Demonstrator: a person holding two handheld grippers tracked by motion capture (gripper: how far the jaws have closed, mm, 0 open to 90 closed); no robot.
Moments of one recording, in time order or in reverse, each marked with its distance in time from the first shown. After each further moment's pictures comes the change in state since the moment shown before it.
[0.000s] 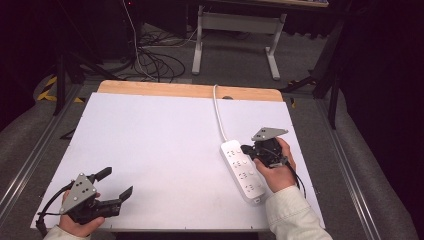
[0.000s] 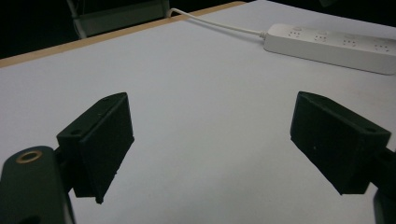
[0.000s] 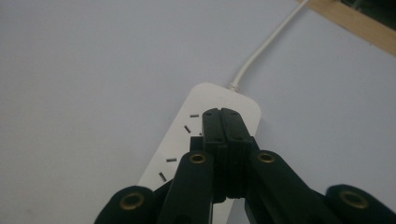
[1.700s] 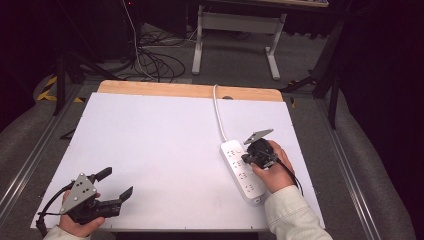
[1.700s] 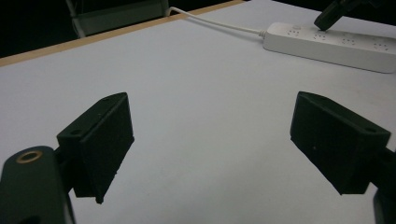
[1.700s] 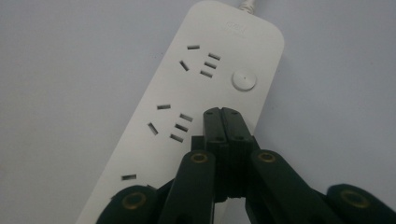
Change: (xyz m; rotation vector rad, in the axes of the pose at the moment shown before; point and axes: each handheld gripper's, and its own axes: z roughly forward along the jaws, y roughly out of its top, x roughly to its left) left arm 0.000 0.000 0.000 0.004 -0.003 0.000; right arm 0.000 -0.007 0.025 0.256 0.005 -0.002
